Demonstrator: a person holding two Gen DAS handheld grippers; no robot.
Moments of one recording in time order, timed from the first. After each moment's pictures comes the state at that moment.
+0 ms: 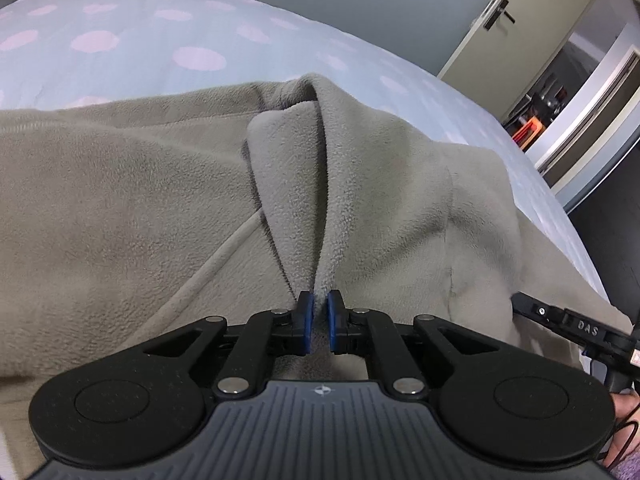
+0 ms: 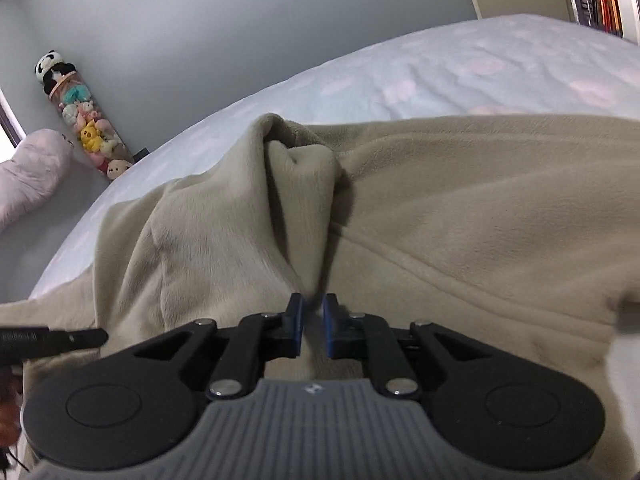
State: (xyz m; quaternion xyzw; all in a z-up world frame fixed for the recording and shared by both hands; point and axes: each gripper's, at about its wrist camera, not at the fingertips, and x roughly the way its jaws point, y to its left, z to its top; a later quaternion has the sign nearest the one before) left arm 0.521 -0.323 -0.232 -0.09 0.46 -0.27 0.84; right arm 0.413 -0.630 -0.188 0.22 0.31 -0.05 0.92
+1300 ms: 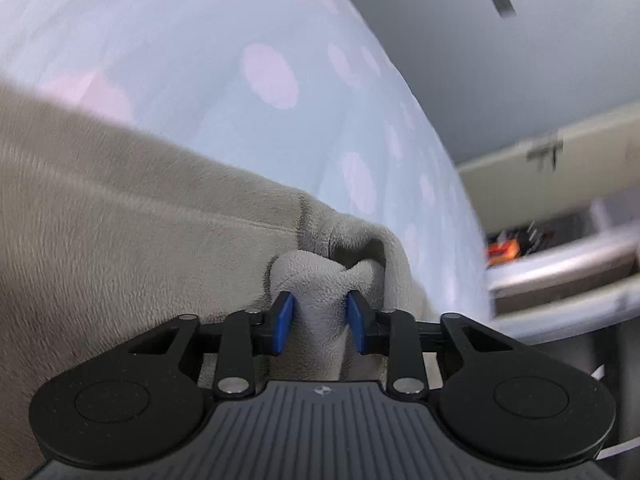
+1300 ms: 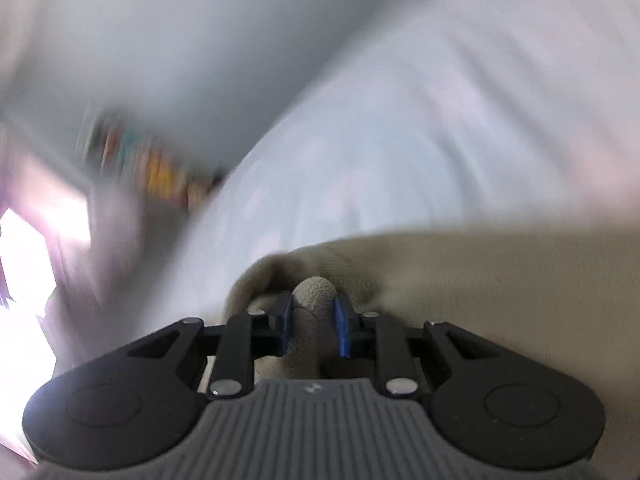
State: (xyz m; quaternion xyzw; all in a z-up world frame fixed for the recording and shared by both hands) left arm 0.644 -0.290 -0.253 -0.30 0.50 -0.22 0.79; right arm 0.546 -0.697 -0.152 0.31 0.32 0.09 0.89
